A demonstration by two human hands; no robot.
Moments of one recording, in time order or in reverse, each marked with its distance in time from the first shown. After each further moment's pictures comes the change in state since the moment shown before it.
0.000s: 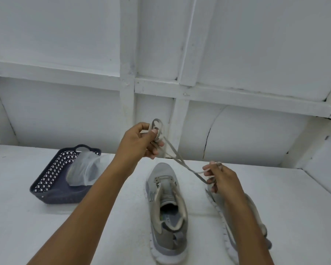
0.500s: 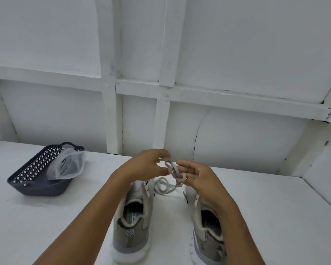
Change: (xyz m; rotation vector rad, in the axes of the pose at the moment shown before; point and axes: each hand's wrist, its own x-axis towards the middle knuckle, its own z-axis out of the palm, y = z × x) left_hand -0.006 -0.026 0.099 0.960 -0.355 -0.099; right_hand 0.027 0.001 -0.053 -0.045 -0.554 -0.156
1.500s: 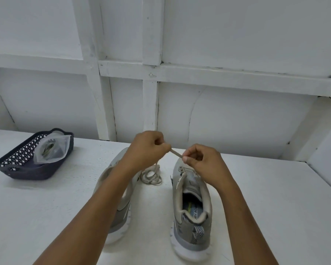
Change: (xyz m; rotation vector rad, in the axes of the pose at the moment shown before) left_hand 0.010 0.046 0.053 -0.164 0.361 -0.033; right_hand -0.001 0.030 -0.058 -0.293 0.157 -0.086
